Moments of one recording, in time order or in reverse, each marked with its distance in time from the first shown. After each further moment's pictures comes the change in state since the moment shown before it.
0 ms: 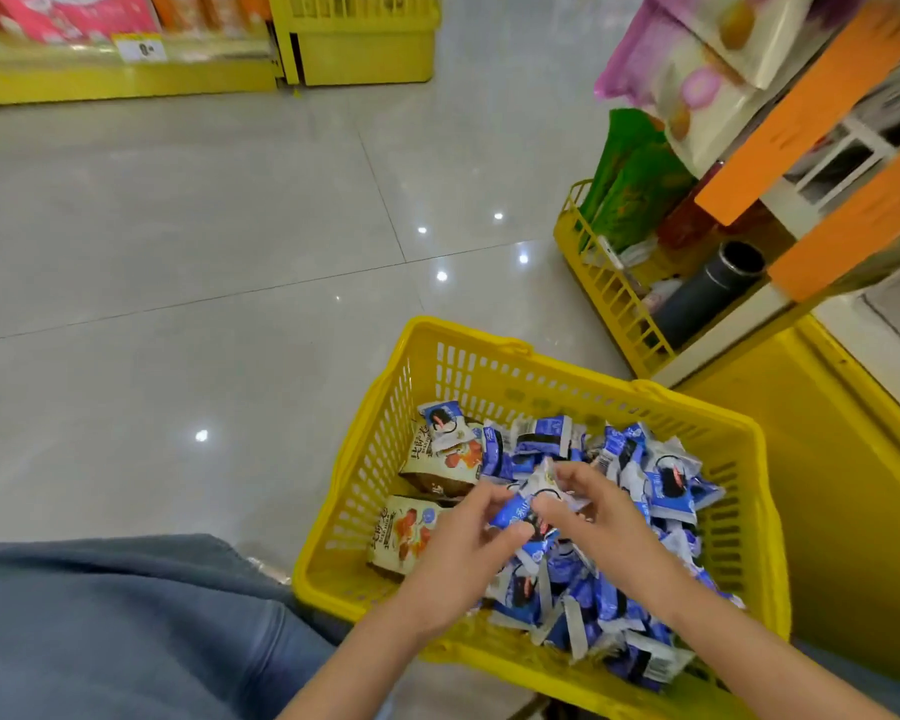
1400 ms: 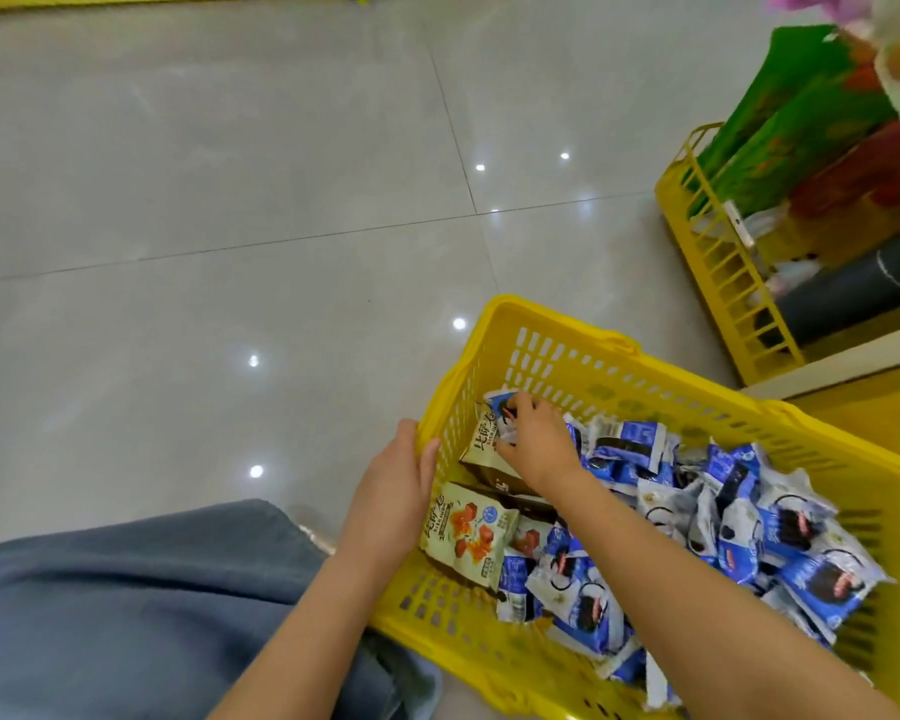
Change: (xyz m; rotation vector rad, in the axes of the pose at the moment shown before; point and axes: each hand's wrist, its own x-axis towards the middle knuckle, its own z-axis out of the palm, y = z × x) left_hand 0.028 -0.050 -0.107 0.600 0.475 -0.087; right_hand 0.173 0.029 0.104 -0.870 -0.062 -0.040
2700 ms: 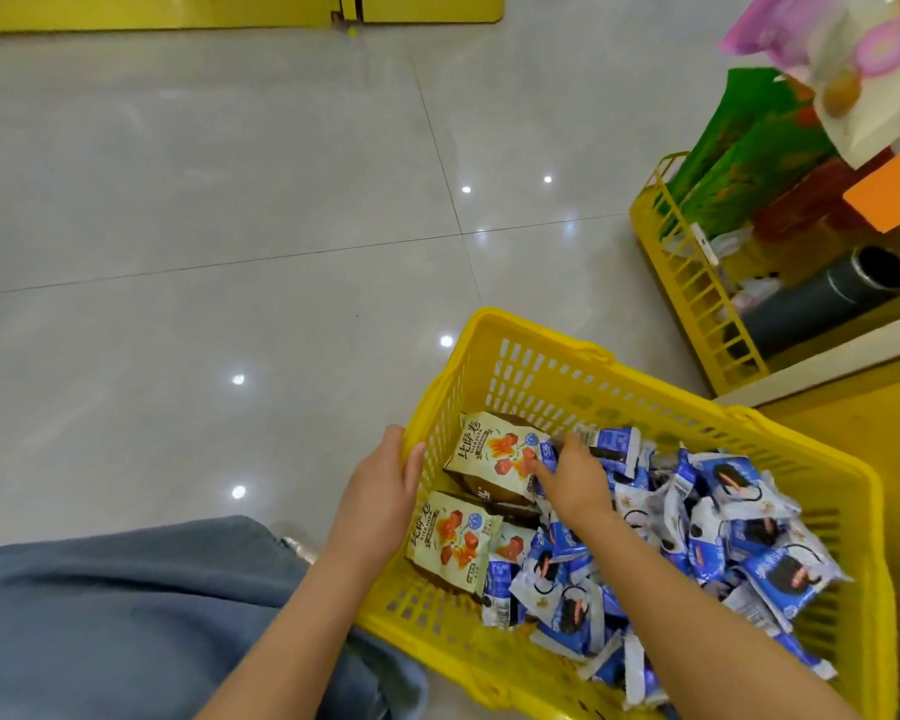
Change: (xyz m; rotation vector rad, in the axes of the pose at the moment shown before) left_hand 0.003 -0.006 0.003 -0.004 0.022 0.017; right_hand -0.035 0.041 -0.005 0.273 0.070 0.303
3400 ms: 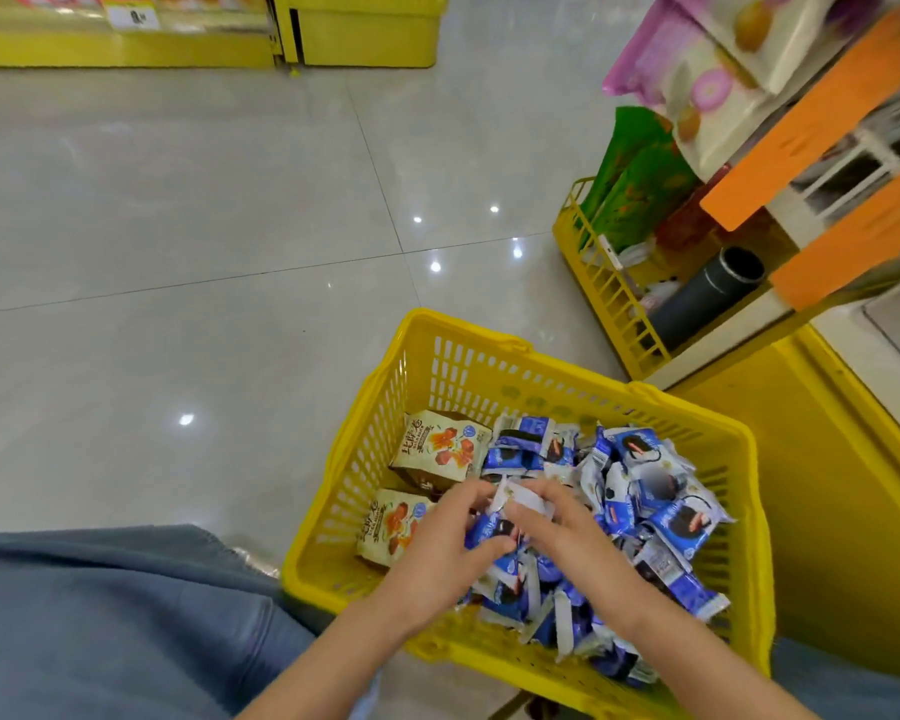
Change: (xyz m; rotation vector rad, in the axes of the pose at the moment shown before) left_hand -0.067 0.084 0.042 -0.475 -0.447 0.177; right_hand -0.135 0.016 -0.072 0.715 -0.234 -0.078
